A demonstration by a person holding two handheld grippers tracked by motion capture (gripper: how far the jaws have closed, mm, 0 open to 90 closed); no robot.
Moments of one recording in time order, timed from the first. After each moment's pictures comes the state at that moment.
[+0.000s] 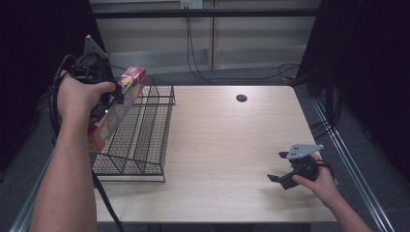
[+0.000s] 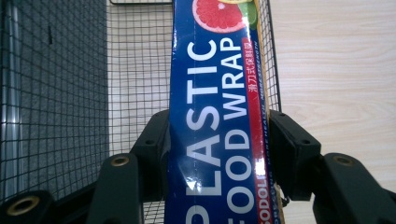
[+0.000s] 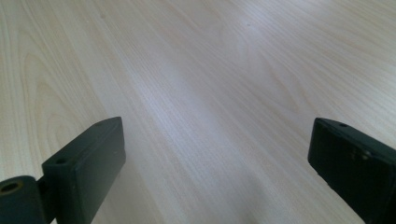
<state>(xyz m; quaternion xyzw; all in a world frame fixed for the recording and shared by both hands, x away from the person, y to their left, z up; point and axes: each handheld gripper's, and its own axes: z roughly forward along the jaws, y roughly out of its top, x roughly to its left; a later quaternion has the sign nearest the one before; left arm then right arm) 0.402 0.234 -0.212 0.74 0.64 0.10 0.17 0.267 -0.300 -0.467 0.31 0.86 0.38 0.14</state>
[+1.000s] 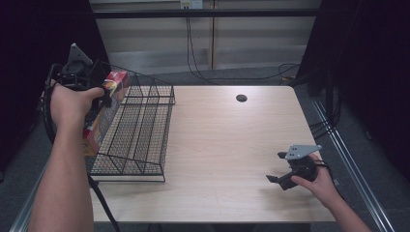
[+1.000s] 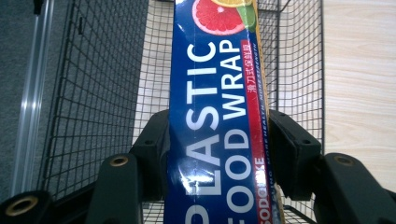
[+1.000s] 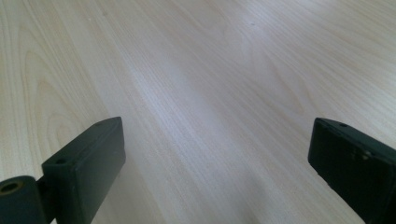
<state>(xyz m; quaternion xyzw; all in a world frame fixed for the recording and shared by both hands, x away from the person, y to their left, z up) 0.400 0.263 -0.229 0.69 0.69 0.13 0.17 0.268 -0.297 -0.468 0.31 0.86 0.37 0.15</state>
